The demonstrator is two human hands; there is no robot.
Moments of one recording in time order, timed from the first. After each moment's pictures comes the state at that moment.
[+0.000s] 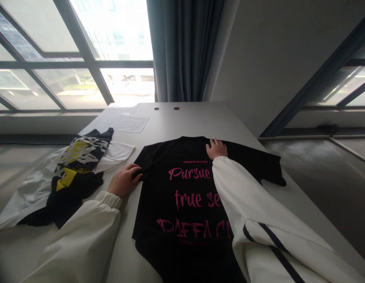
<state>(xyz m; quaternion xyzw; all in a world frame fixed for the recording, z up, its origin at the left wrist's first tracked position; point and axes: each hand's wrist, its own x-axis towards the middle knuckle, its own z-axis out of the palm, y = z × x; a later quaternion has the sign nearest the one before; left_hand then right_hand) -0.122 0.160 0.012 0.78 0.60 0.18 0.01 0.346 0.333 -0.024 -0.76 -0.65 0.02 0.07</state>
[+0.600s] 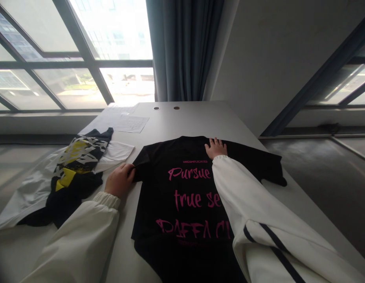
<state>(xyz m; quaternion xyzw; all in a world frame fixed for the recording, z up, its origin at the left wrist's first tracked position) -0.118 0.155 0.022 0.71 0.69 0.17 -0.02 0.349 0.340 -0.028 -0.76 -0.64 0.05 0.04</state>
